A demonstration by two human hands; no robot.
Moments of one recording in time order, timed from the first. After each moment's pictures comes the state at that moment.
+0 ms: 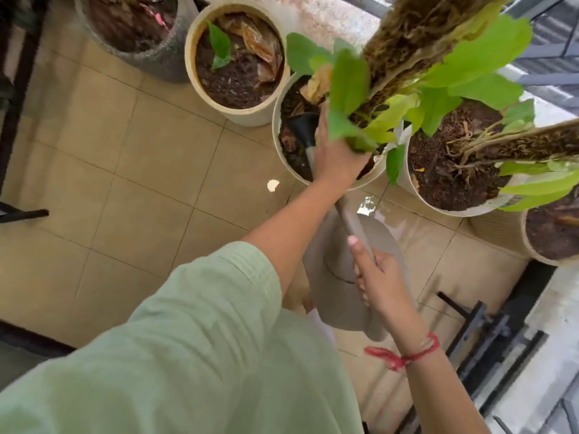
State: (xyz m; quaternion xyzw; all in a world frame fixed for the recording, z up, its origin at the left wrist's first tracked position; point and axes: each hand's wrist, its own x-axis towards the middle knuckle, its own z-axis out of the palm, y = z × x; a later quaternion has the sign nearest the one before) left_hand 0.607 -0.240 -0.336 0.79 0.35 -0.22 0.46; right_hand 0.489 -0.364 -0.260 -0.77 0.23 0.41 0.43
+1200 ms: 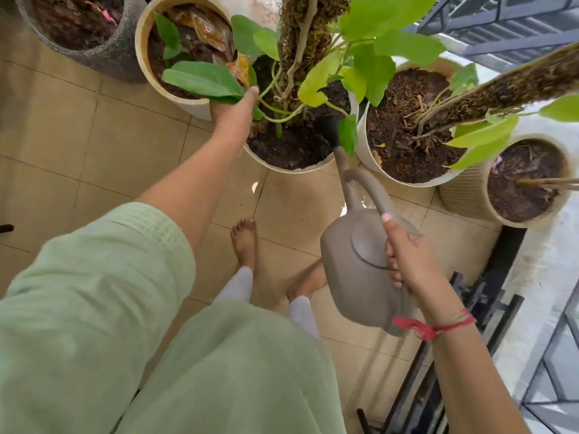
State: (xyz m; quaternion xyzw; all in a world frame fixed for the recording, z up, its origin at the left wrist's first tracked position) left_hand 0.605 -0.181 -0.332 0.64 0.48 -0.05 0.60; right_hand 0.496 -0.461 -0.246 -0.77 0.33 0.35 0.42
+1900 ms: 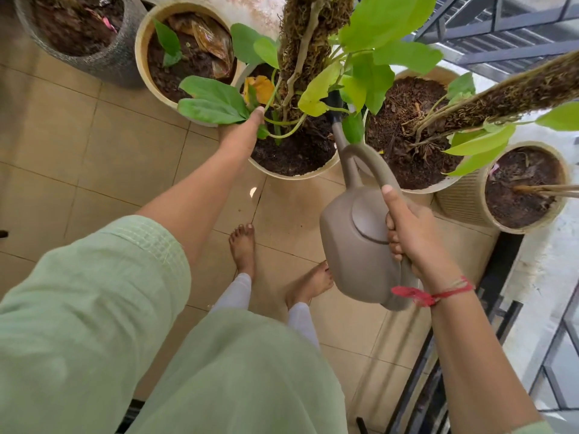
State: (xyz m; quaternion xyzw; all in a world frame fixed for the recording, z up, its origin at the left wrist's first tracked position) left_hand 0.593 -0.180 -0.357 0.62 0.49 -0.13 0.60; right_hand 0.538 -0.447 -0.252 -0.80 0.28 0.32 0.43
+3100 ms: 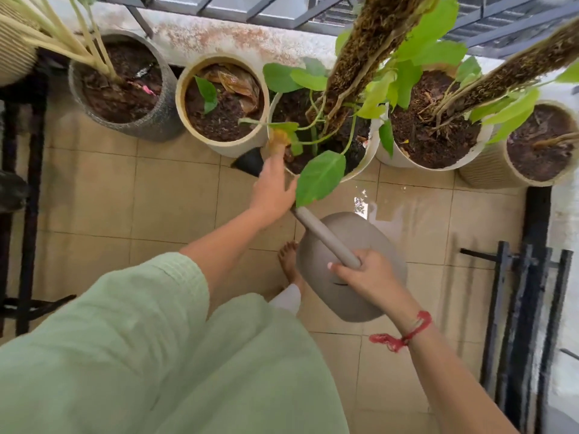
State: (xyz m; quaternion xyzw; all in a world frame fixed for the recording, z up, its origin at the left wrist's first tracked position) left_hand 0.516 -0.102 -0.318 0.87 0.09 -0.26 0.42; right_hand 0.413 -0.285 -0.239 -0.82 0.20 0.40 0.35
